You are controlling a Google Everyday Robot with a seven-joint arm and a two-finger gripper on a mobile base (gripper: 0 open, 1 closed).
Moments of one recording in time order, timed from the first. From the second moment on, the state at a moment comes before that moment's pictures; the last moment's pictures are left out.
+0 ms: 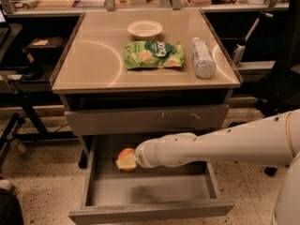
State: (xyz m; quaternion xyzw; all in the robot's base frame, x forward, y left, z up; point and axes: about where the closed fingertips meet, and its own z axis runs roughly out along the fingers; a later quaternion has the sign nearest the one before) arm 0.522 0.059 0.559 -0.29 0.89 0.22 0.28
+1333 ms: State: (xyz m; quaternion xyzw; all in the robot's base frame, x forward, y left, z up) arm 0.528 0.033 0.471 -0.25 0.92 0.22 0.23
